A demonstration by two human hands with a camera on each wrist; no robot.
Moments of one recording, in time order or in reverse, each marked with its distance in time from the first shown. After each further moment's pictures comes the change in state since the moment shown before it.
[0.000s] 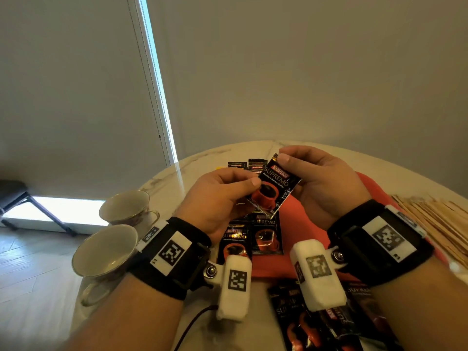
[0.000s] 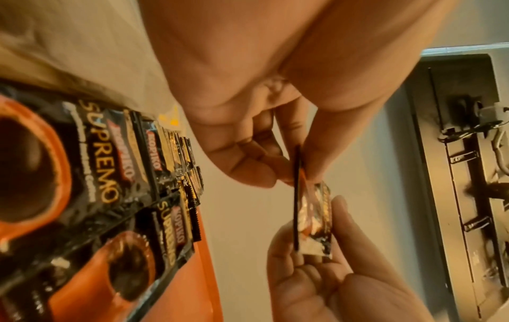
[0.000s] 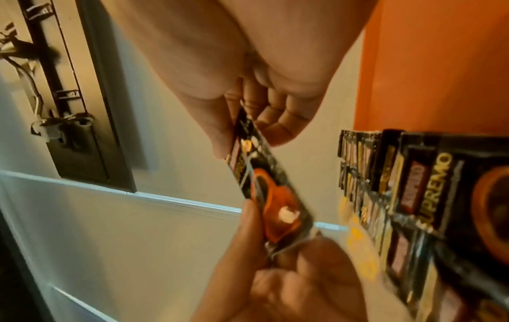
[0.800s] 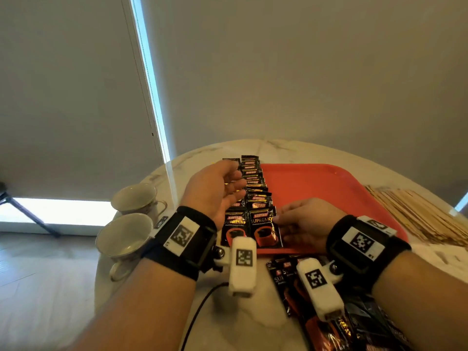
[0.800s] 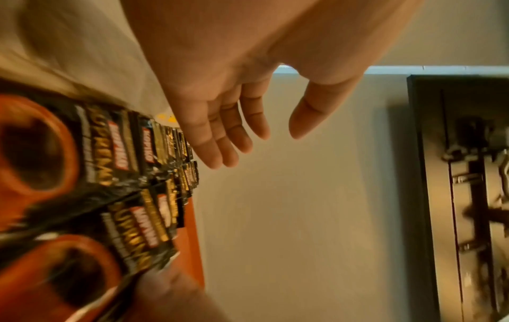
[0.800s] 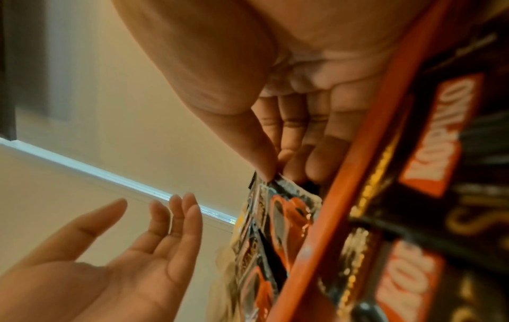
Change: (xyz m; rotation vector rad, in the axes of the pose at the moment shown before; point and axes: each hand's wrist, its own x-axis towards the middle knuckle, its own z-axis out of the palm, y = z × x) left_hand -0.018 0.019 0.003 -0.221 0.218 -0.141; right_hand -0.045 0.032 -0.023 -0.524 0.061 0.537
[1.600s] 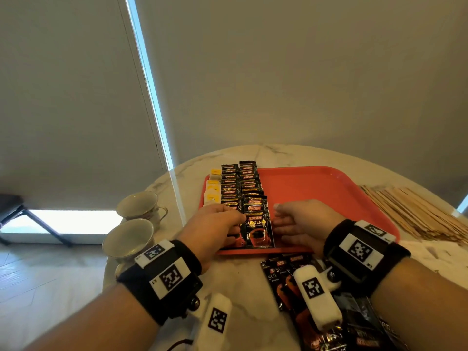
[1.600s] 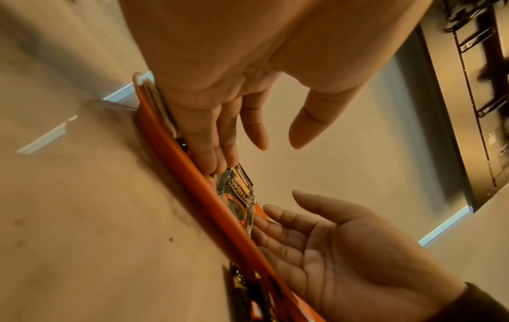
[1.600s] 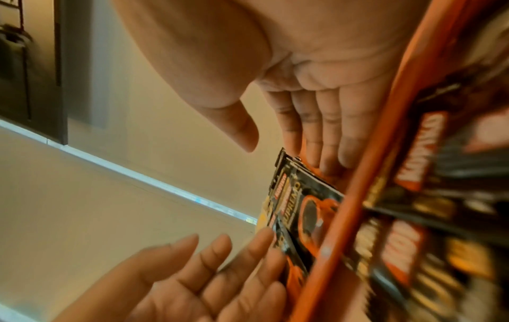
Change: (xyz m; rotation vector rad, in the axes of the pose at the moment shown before) left_hand -0.040 -0.027 -0.023 0.495 -0.065 -0.097; right_hand -0.012 0.001 -0.001 0.086 0.054 -0.008
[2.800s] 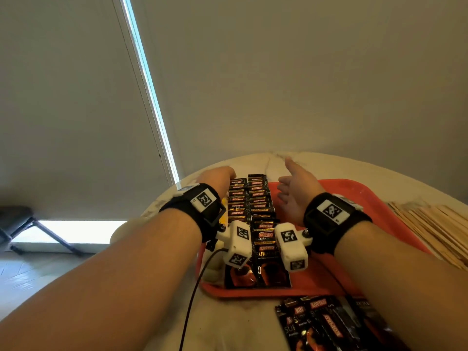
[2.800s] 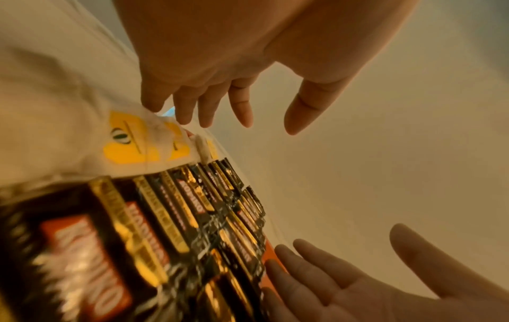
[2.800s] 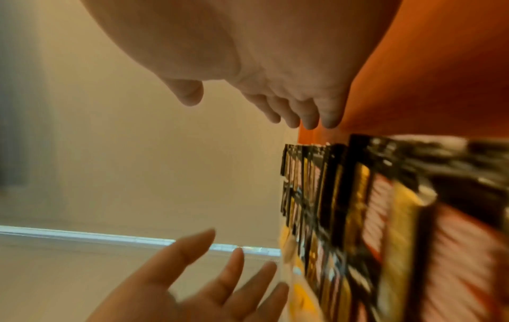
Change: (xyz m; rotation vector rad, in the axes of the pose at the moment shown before) left_hand 0.121 0.094 0.005 0.277 0.252 -0.021; right_hand 0.104 -0.073 0.018 0.428 -0.029 -0.001
